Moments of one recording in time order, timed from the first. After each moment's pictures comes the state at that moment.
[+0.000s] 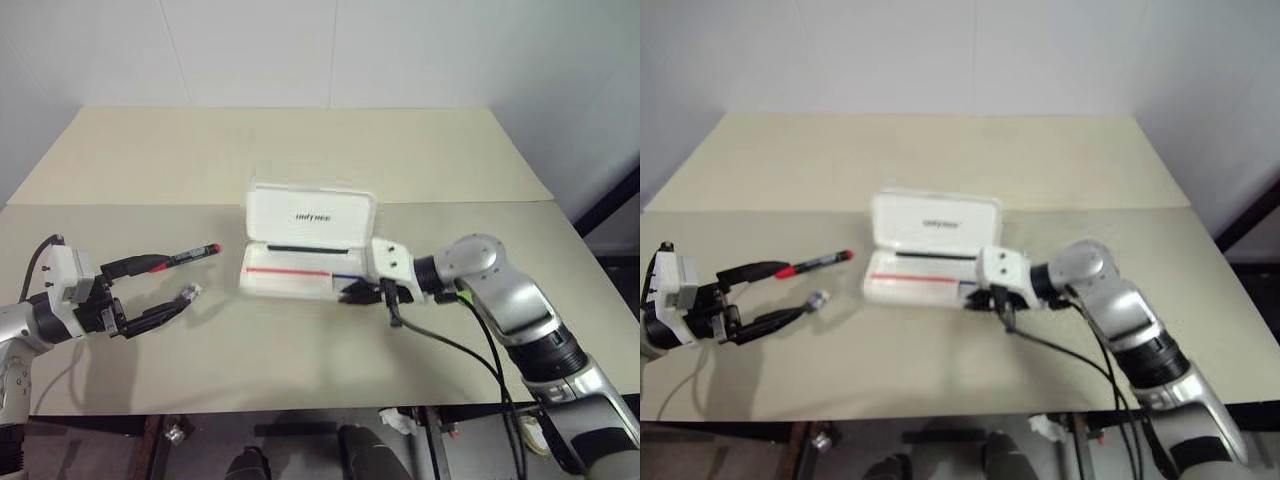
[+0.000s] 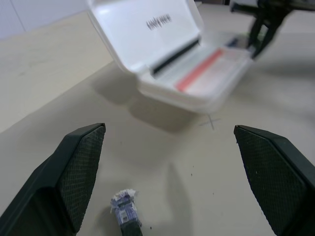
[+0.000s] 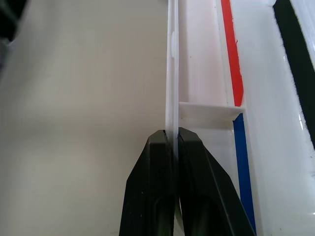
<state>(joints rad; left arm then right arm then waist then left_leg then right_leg) -0.12 0.83 0.47 0.05 -0.58 0.16 -1.20 -0.71 -0.62 0.35 -0.17 0.10 0.48 1.27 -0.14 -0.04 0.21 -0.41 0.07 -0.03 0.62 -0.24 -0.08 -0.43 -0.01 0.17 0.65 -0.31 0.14</state>
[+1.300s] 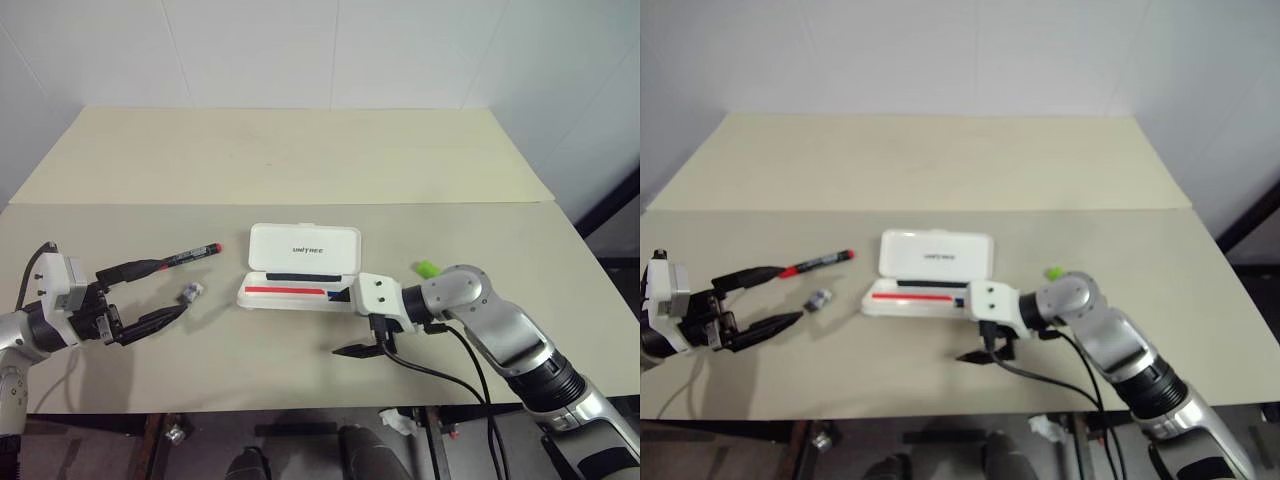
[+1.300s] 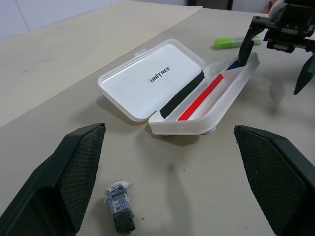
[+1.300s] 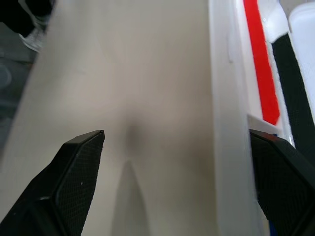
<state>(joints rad) -0.07 0.81 0.50 0.01 -0.60 0.16 -1.19 -0.61 -0.62 0.40 -0.26 0.14 0.48 1.18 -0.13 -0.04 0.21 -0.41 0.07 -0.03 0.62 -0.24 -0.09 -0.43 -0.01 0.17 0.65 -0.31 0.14</state>
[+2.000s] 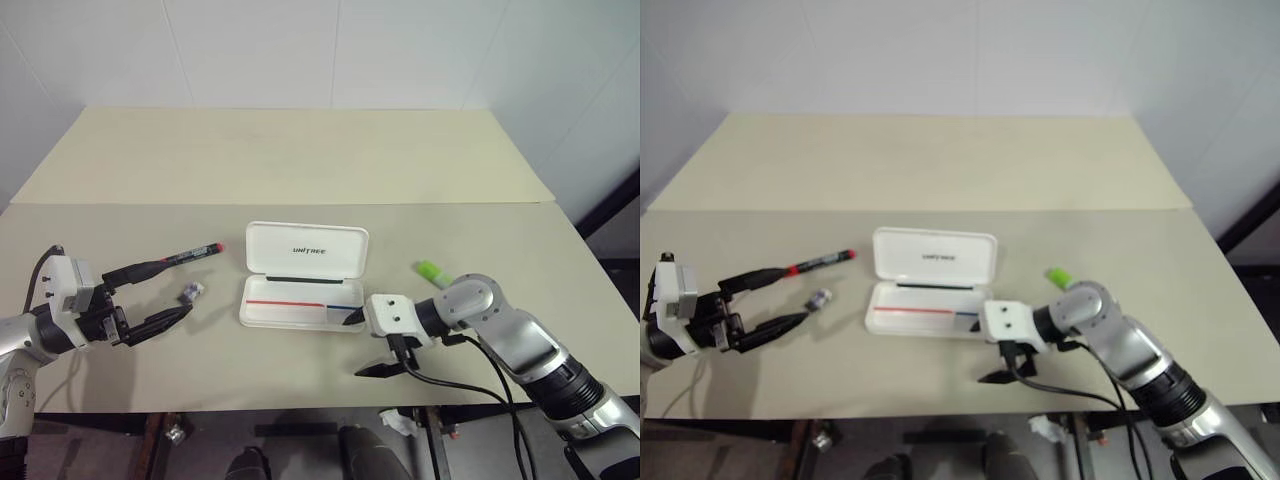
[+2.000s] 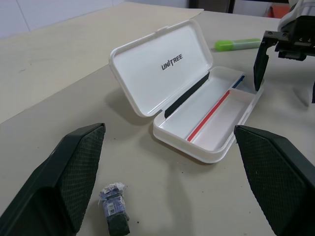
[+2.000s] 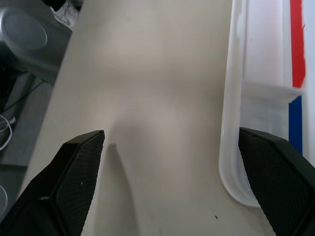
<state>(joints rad) -0.06 0.80 0.48 0.00 -0.60 0.16 -1.16 -0.56 -0.71 0.44 -0.20 0.10 0.34 1.28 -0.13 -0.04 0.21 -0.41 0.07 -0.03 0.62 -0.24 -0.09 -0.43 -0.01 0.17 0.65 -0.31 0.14</state>
